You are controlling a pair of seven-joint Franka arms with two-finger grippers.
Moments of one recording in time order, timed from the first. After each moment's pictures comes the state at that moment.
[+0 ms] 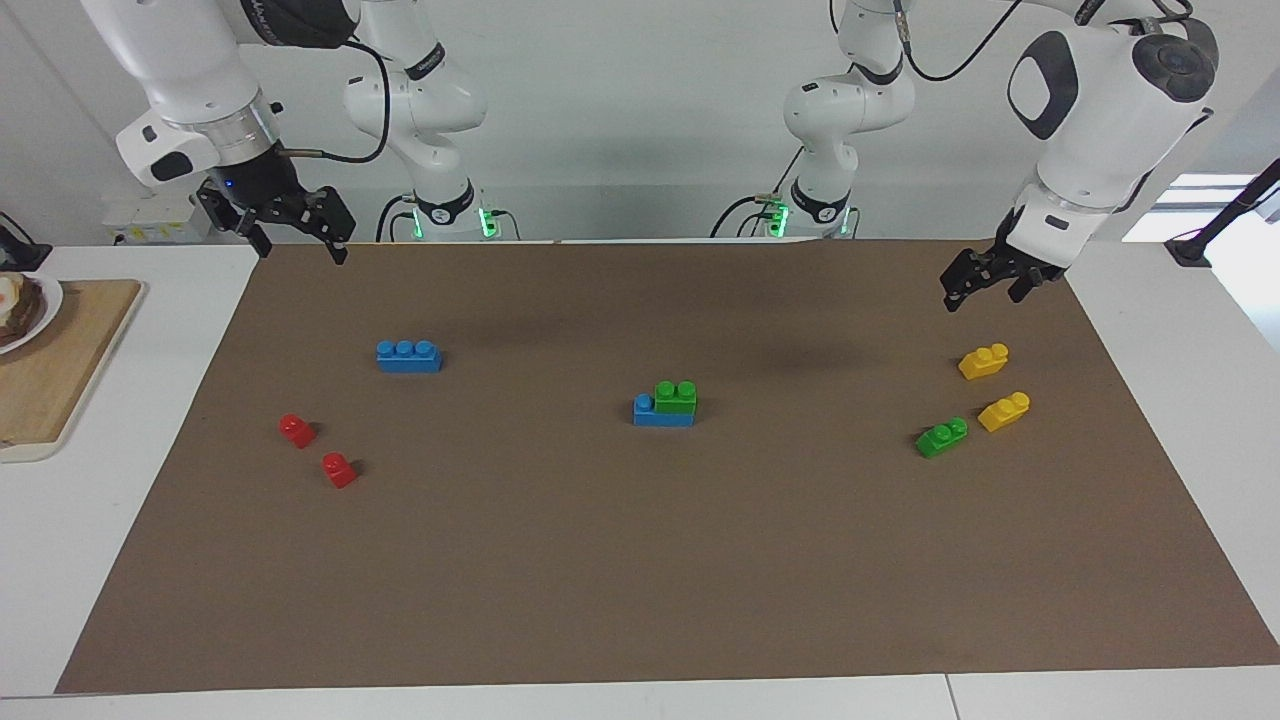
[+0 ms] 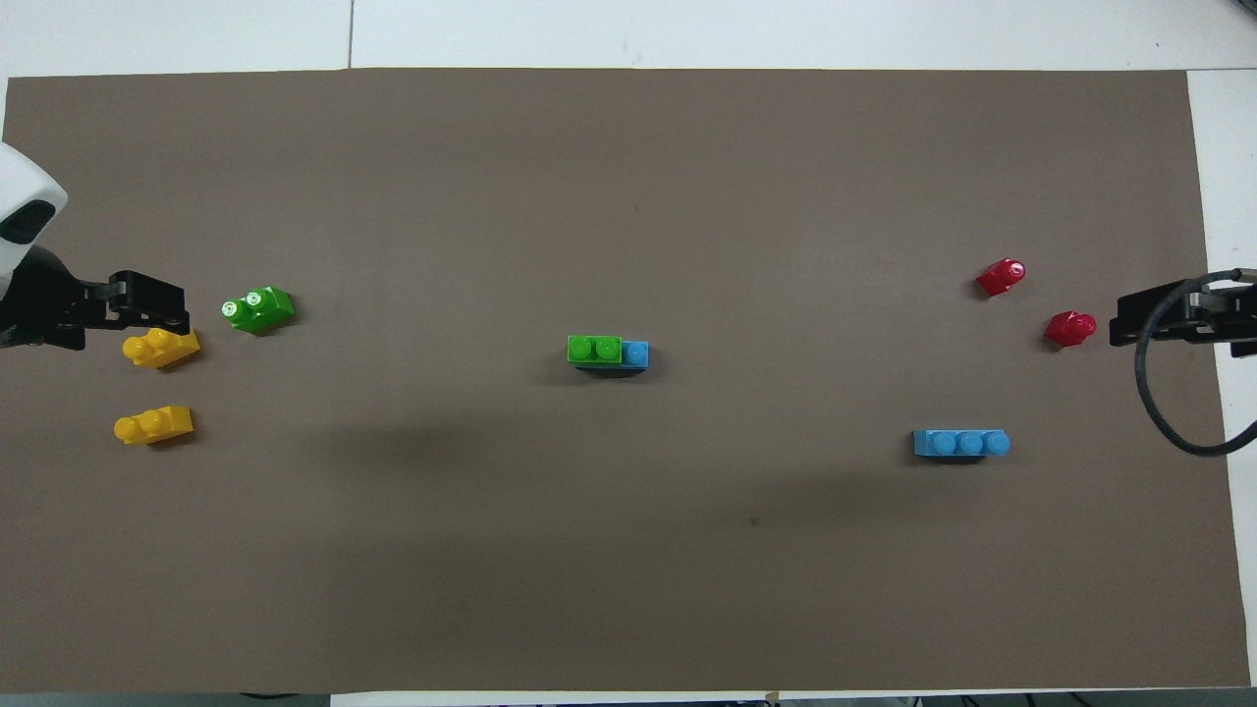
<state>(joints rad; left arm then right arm) 0.16 -0.02 -0.18 -1.74 0.01 1.68 -0.09 0.05 -0.10 -0.07 -1.69 -0.03 1.55 0.12</state>
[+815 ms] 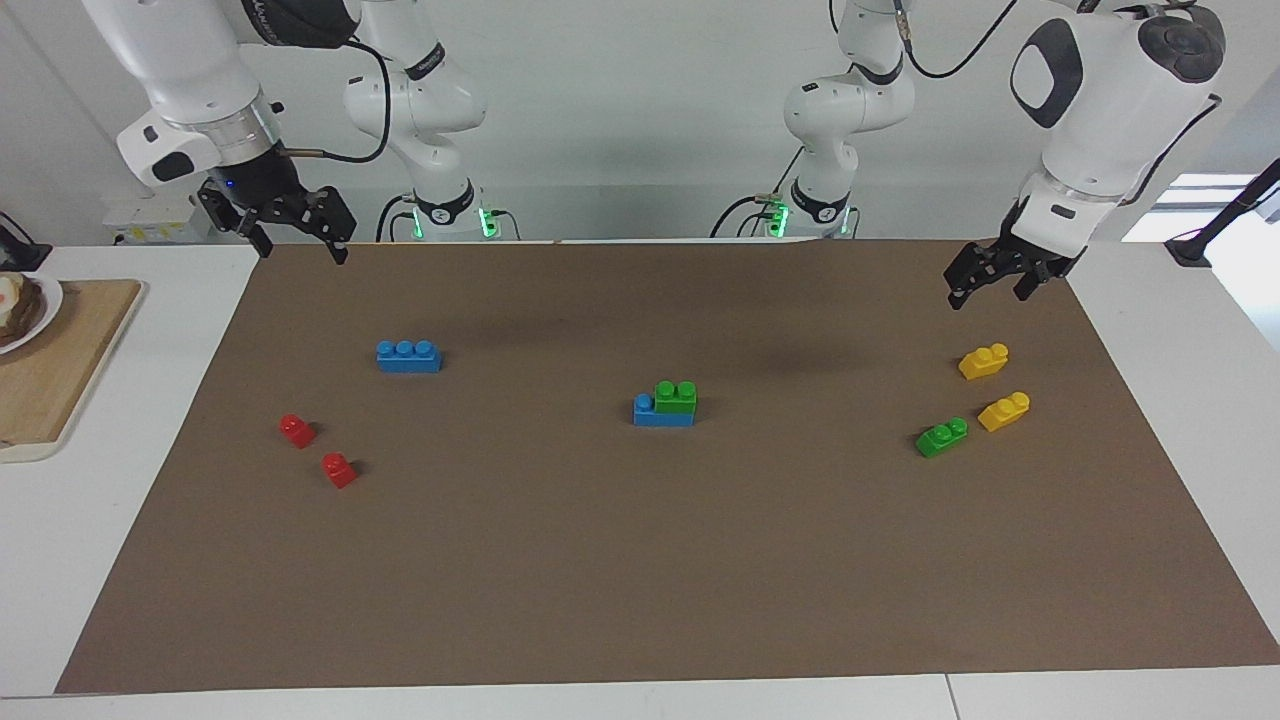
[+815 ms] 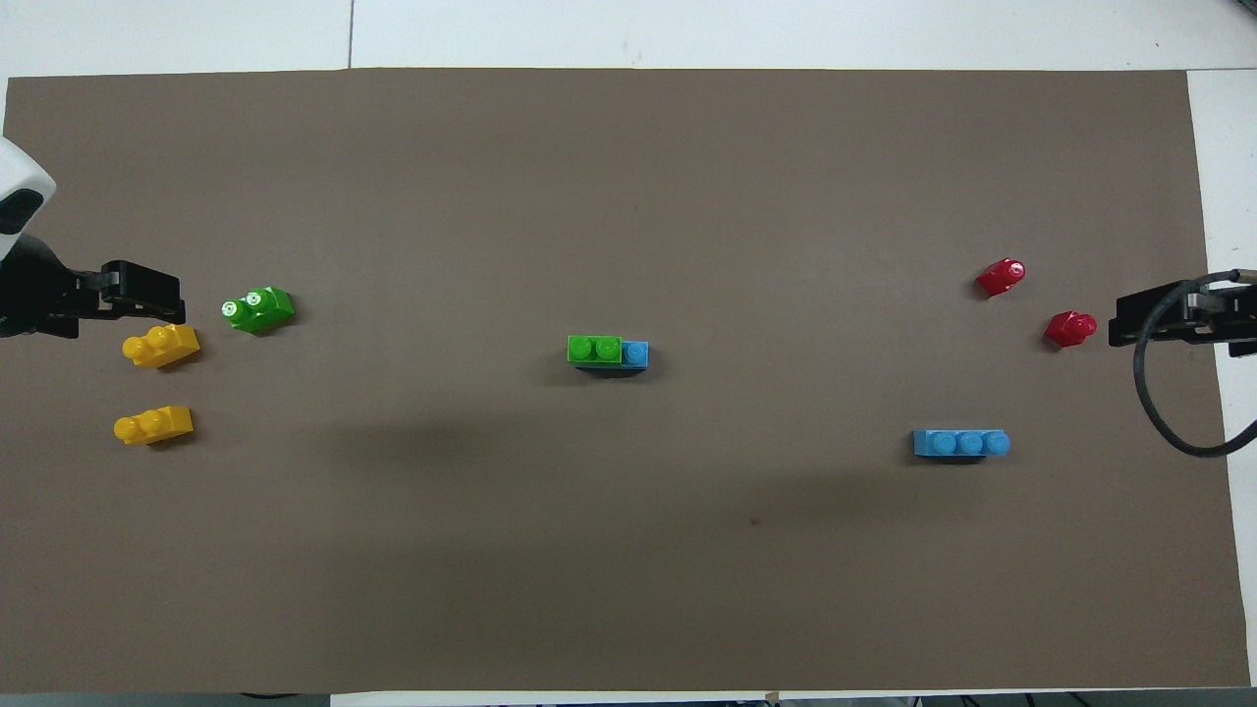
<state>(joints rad) 0.15 -0.02 -0.19 -1.72 0.01 1.68 -0.08 0.06 -0.10 -0.07 -1.69 -0.03 1.55 0.11</state>
